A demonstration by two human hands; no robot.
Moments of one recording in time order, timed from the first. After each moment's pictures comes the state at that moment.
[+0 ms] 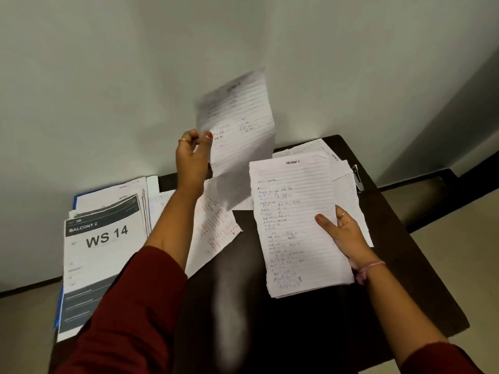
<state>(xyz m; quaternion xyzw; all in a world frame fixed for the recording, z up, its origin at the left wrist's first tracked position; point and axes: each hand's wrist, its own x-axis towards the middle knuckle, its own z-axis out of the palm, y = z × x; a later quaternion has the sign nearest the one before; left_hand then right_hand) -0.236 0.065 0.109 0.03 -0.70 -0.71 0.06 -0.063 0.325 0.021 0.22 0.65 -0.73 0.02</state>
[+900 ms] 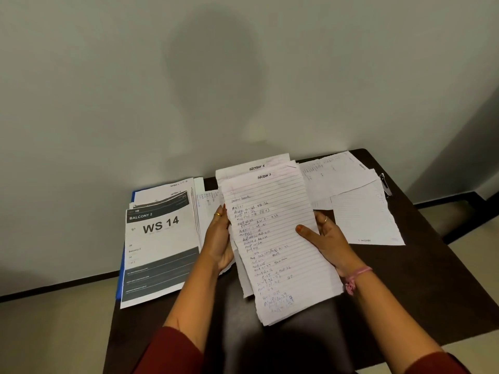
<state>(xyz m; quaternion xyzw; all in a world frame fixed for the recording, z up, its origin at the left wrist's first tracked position) -0.079 -0.036 0.077 0.12 -0.48 -0.85 -0.19 -0.028 0.188 0.058 0.12 0.63 -0.77 0.06</state>
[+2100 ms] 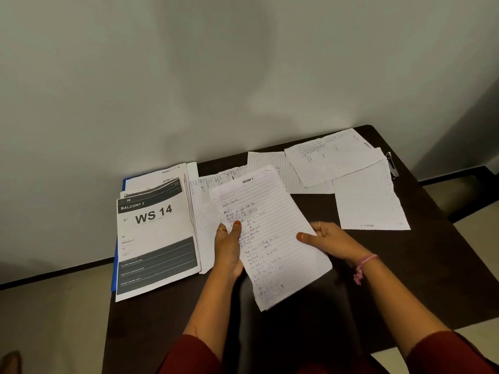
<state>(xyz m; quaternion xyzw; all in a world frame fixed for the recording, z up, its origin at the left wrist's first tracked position) -0.065 -0.009 0.013 0.27 -0.50 -0.82 -0.13 -0.034 0.223 0.022 0.10 0.75 -0.61 0.25</state>
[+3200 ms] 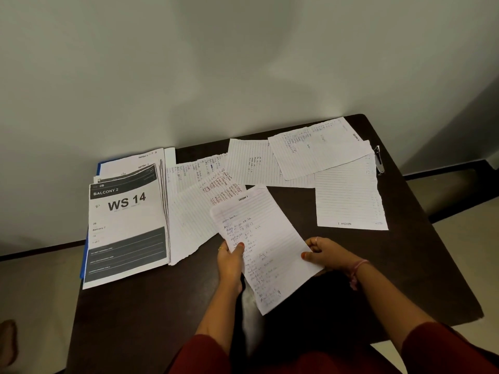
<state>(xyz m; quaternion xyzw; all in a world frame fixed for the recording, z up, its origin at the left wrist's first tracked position) -0.028 0.060 -0.049 0.35 -0.59 -0.72 -0.11 -0.029 0.299 -0.054 0.14 0.76 -0.51 0.38</state>
